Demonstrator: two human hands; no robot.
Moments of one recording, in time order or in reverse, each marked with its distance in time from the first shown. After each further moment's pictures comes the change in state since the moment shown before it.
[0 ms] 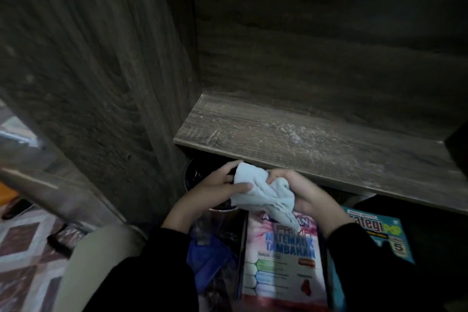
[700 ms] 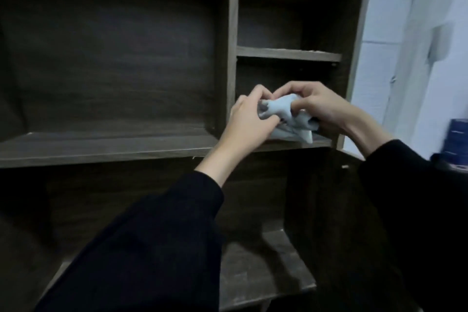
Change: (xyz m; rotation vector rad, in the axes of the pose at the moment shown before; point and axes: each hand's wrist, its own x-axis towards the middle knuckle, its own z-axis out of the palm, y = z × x) left_hand -0.016 0.398 0.226 0.393 0.092 1.159; right_hand -0.385 -0.282 -0.096 -0.803 0.696 -1.111
